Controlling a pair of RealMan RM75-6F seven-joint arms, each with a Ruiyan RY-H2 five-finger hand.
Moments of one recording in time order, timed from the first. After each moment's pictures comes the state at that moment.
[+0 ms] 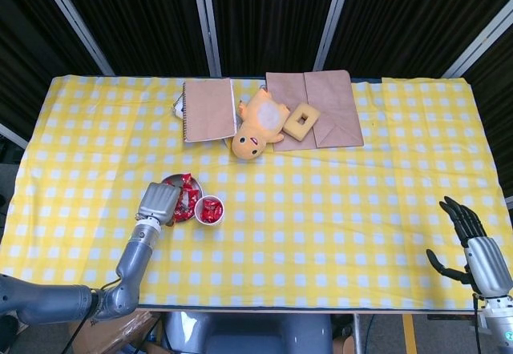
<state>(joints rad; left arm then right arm) -0.89 -1.62 -0.09 -1.56 0.51 1.13 0.88 0.10 -1.16 0.00 -1.36 -1.64 1.55 0.60</state>
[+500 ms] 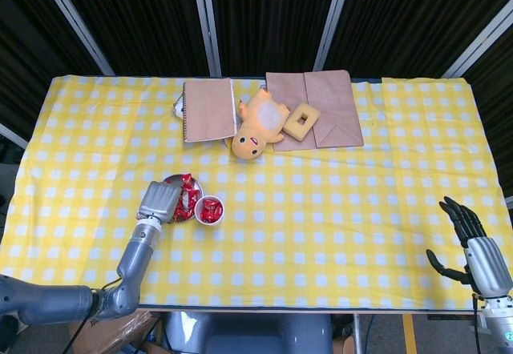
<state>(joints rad) -0.88 -1.62 -0.09 -1.55 0.54 1.14 0.88 0.10 -1.16 0.00 -1.36 -1.64 1.55 0.60</state>
